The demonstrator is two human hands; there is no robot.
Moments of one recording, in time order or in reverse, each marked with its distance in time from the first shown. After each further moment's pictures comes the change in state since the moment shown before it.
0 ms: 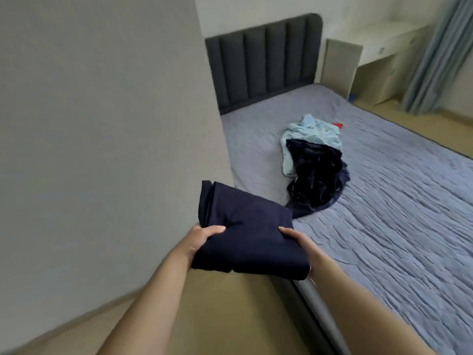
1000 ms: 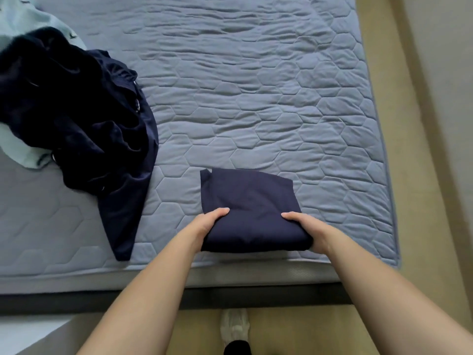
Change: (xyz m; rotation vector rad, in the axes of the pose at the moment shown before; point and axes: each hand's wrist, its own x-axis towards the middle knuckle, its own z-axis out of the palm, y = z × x) left_hand 0.492 -0.282 0.388 0.893 -0.671 -0.609; right_hand 0.203 0.111 -0.432 0.691 0.881 0.074
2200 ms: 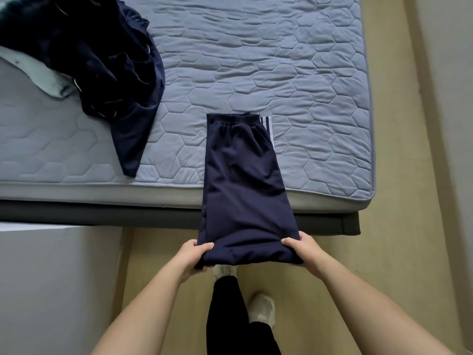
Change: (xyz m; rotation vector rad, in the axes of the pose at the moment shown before) left_hand -0.086 -0.267 0.000 0.063 0.077 -0.041; right_hand -0.050 0.247 -0.039 -0.266 0.125 -0.162
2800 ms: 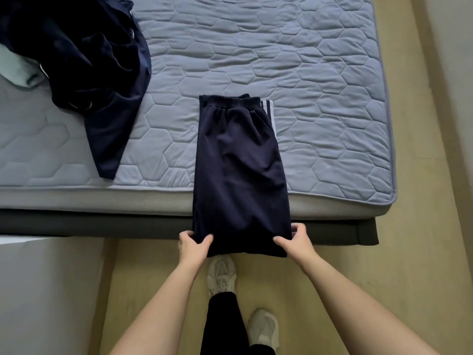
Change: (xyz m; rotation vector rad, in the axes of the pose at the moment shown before) left_hand 0.109 -0.009 0.028 0.131 0.370 0.216; right_hand 0.084 0.007 0.026 -0.139 0.203 -0.168
